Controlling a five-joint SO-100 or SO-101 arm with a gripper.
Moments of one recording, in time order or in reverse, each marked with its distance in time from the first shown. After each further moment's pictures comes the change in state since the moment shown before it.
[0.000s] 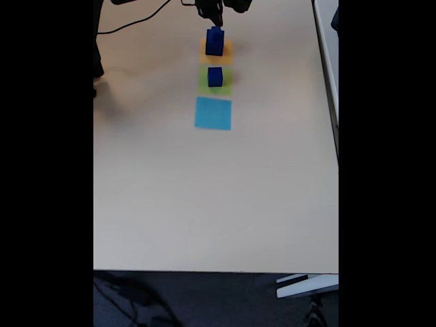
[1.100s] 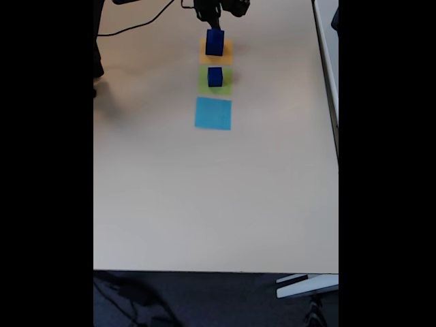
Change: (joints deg) arm -0.8 -0.4 2.2 -0.4 0.0
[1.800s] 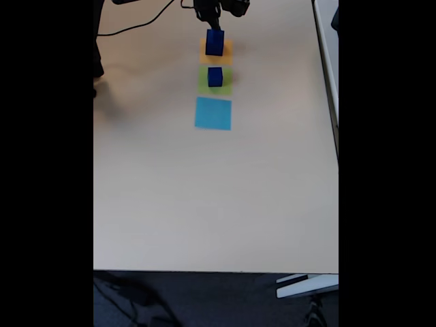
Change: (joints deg) arm 0.0 0.0 0.1 0.0 0.0
